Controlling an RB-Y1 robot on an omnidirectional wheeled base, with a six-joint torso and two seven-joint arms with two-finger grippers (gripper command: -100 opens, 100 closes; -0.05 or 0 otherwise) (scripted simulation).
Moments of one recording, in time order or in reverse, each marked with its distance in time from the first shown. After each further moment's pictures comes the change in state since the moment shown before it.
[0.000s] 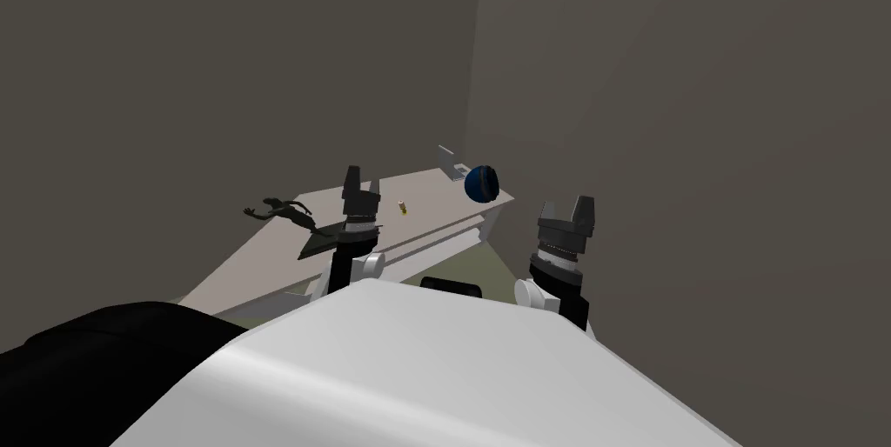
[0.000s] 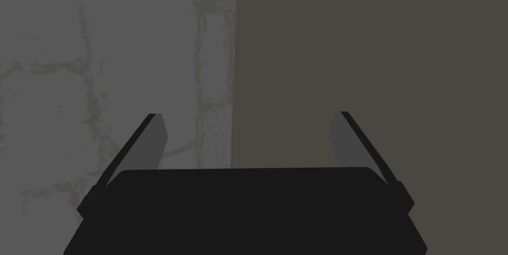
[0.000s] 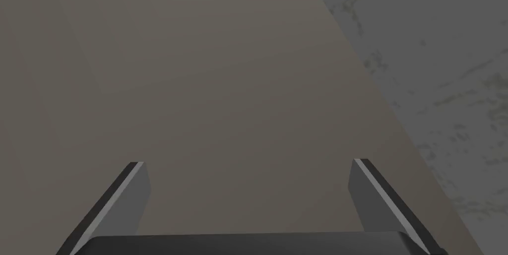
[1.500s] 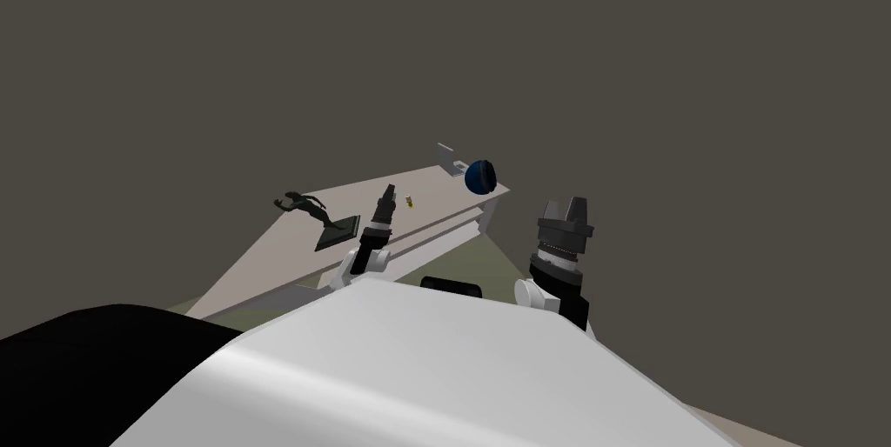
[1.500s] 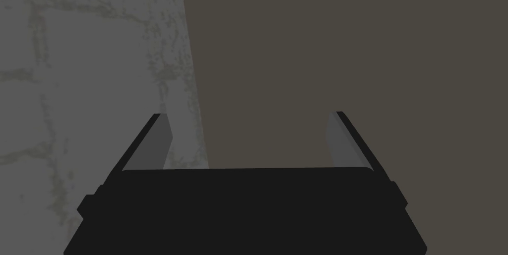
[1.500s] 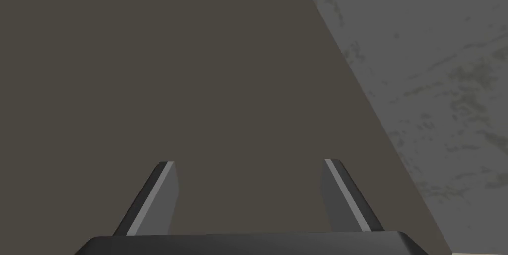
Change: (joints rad) left arm -0.127 0.140 0.007 0.336 -0.060 0.018 -0.078; right arm 0.000 0.000 0.000 0.000 0.000 0.000 0.000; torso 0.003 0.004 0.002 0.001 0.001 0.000
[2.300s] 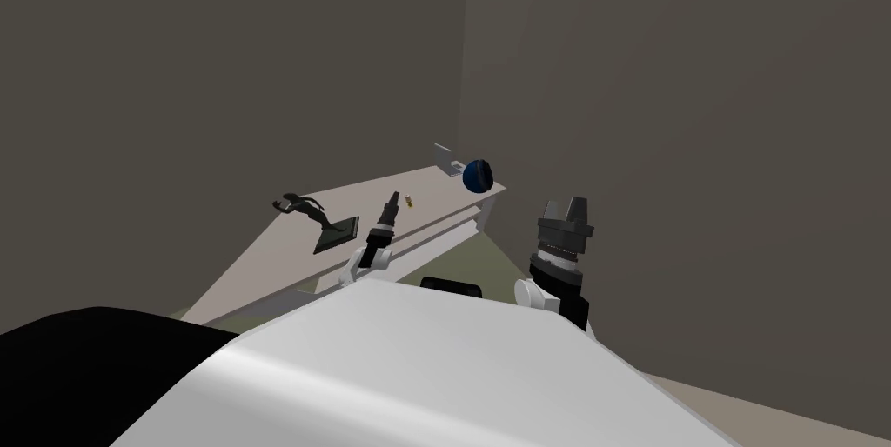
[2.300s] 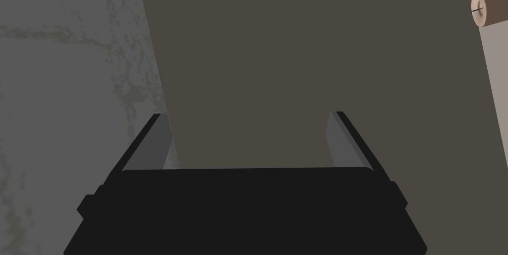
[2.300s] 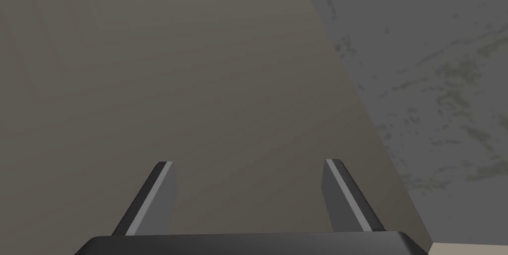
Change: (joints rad) left arm -0.072 0.007 0.030 0.202 -0.014 0.005 -0.021; right arm 0.000 0.000 0.000 0.000 0.000 0.000 0.000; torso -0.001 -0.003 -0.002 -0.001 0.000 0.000
